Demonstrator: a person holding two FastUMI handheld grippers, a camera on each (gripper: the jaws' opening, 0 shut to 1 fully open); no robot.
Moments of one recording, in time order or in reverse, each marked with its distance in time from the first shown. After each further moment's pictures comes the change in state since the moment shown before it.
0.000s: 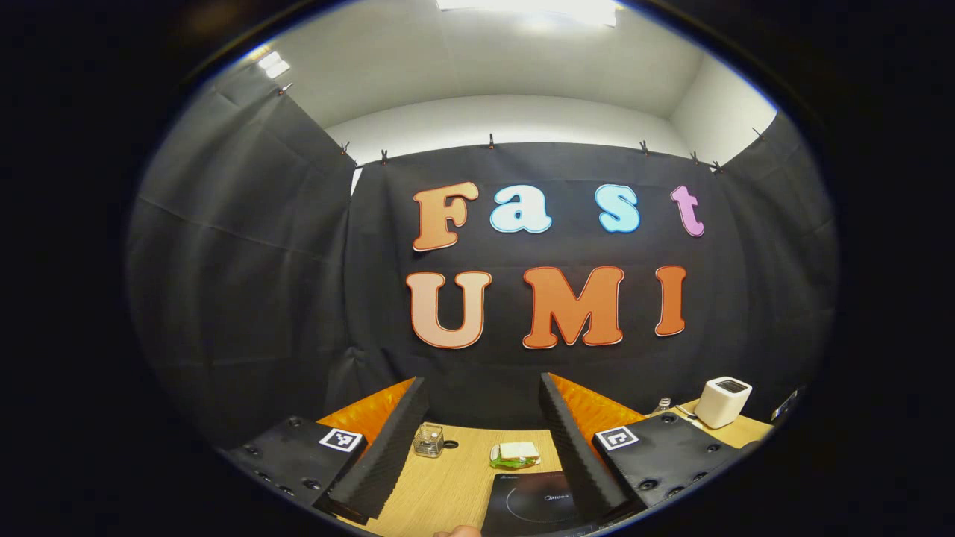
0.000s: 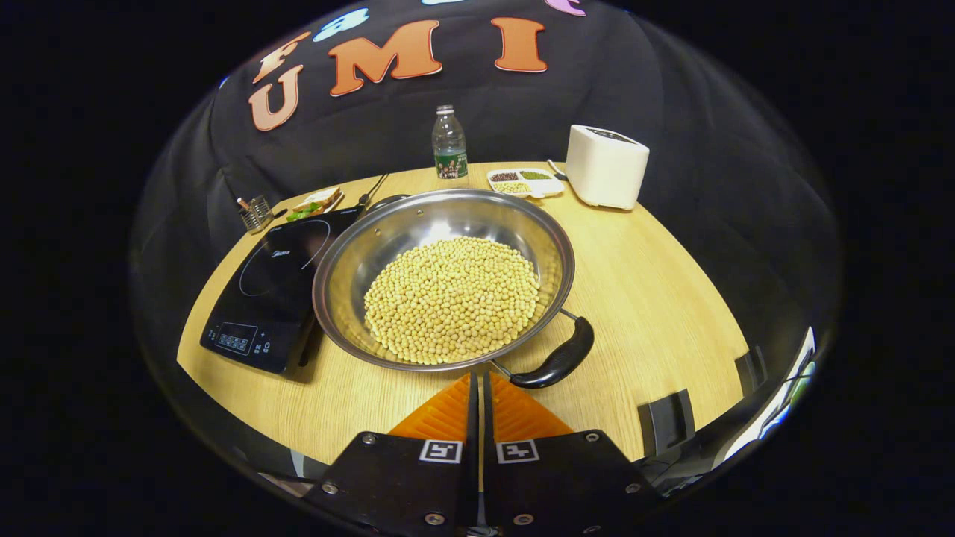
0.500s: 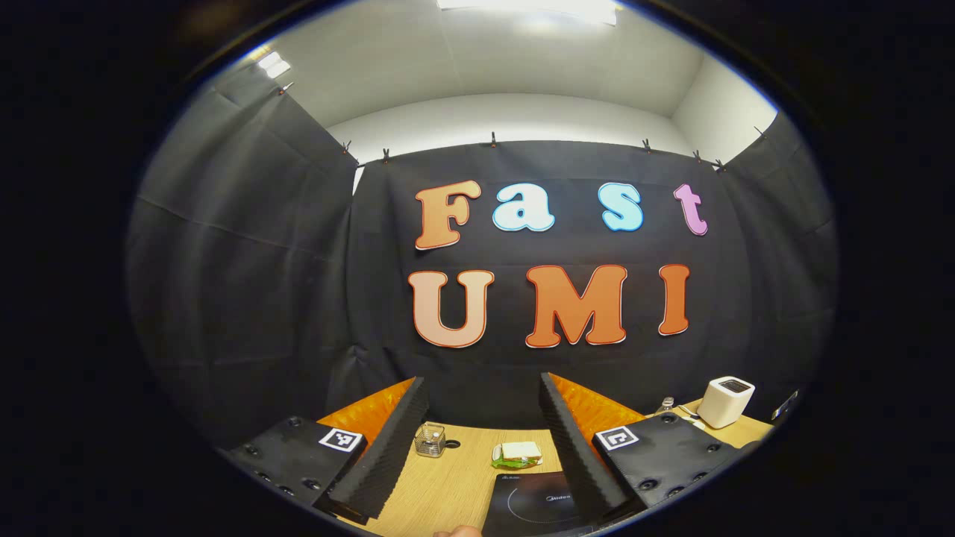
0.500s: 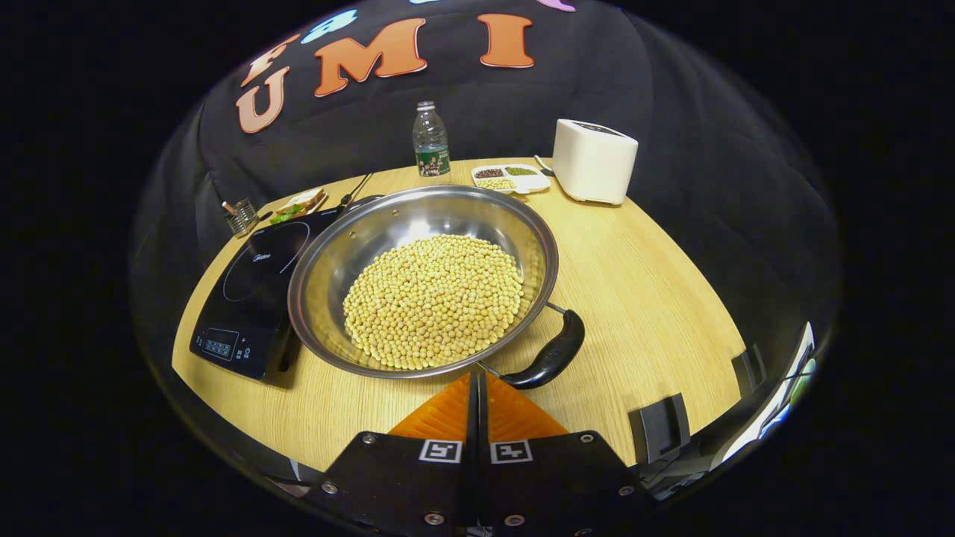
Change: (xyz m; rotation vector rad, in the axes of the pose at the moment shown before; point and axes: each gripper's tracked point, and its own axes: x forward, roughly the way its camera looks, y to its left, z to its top) left arm 0.001 0.001 0.000 0.005 0.003 0.007; right arm 0.012 -0.015 0.007 0.034 0.002 -0.038
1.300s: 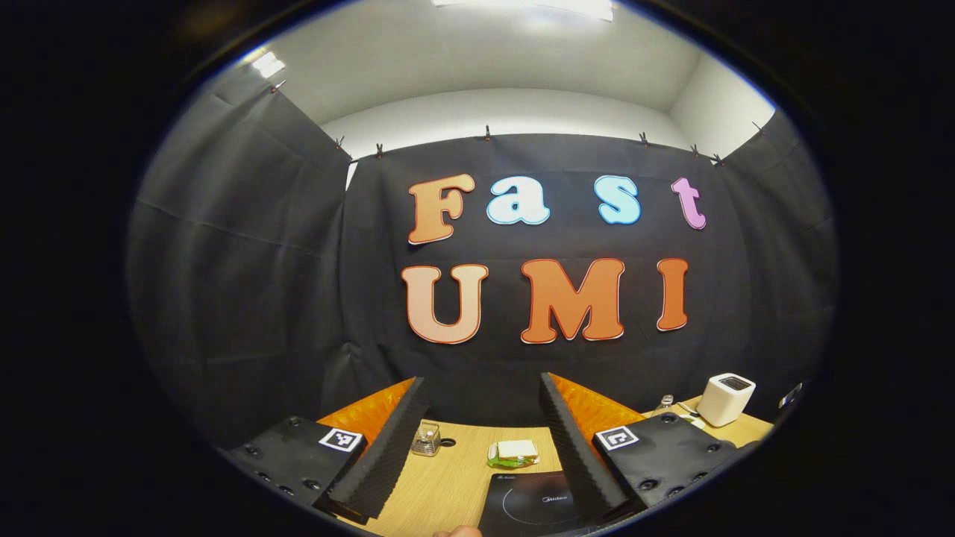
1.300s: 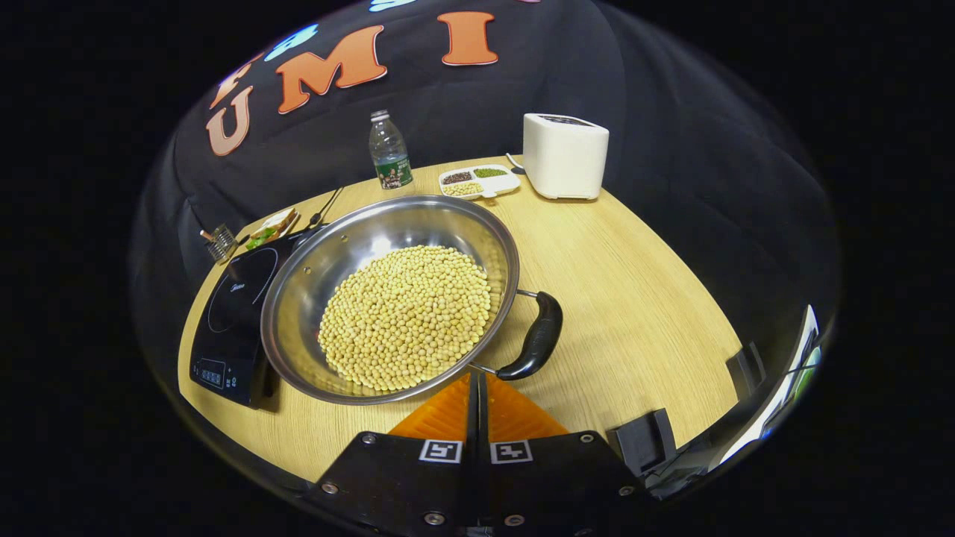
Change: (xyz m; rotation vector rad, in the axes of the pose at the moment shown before) left arm 0.013 -0.010 -0.005 0.005 0.019 -0.015; right arm 0.015 -0.034 0.018 0.080 0.004 -0.041
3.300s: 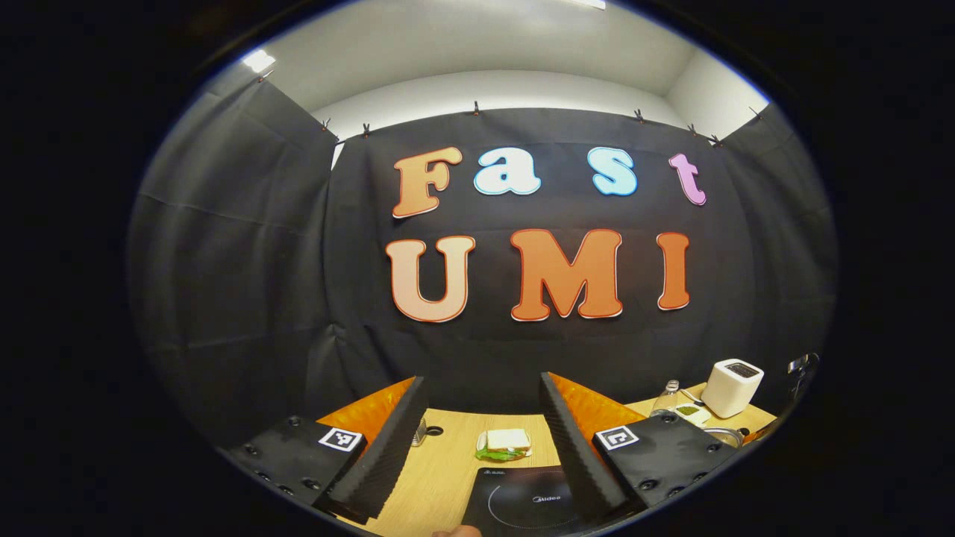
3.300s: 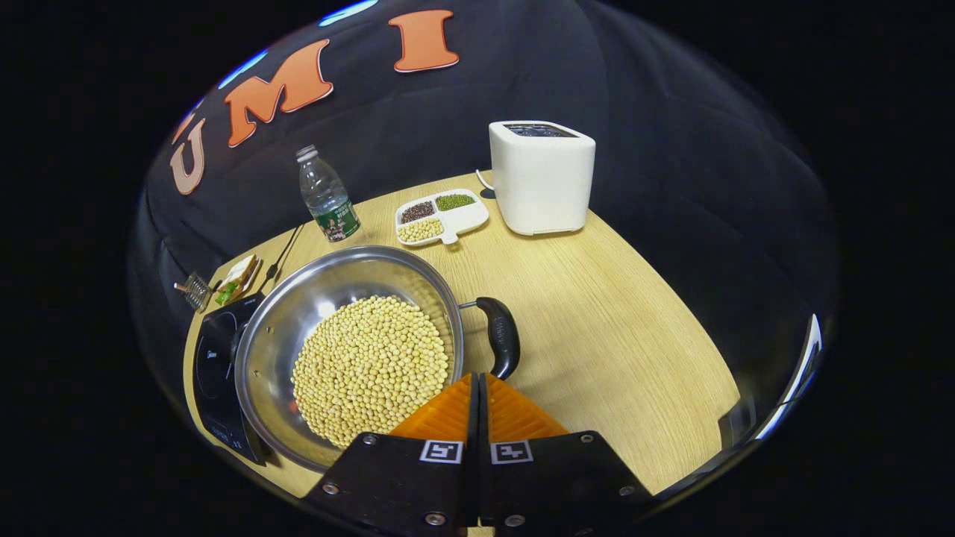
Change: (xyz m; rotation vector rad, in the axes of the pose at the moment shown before) left arm 0.047 -0.042 -0.066 0.010 0.082 -0.025; right arm 0.064 -0.033 0.080 0.089 -0.013 -0.016
